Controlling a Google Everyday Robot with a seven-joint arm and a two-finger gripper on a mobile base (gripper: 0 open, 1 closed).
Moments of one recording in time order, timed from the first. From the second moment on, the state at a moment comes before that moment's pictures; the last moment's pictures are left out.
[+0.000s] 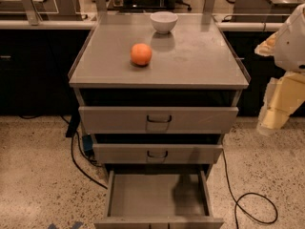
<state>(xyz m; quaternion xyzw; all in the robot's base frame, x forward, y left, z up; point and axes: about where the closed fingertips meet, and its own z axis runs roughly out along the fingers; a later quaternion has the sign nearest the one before) 0.438 -0.217 0.976 -0.60 0.78 -0.03 0.16</state>
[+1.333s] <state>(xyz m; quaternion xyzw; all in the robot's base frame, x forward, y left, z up) 0.603 -0.146 1.004 -0.68 0.70 -0.06 0.22</state>
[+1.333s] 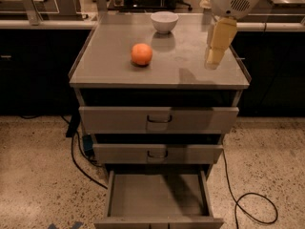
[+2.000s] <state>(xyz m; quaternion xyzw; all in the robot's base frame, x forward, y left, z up) 0.638 -0.124 1.003 -0.70 0.67 -0.08 0.22</state>
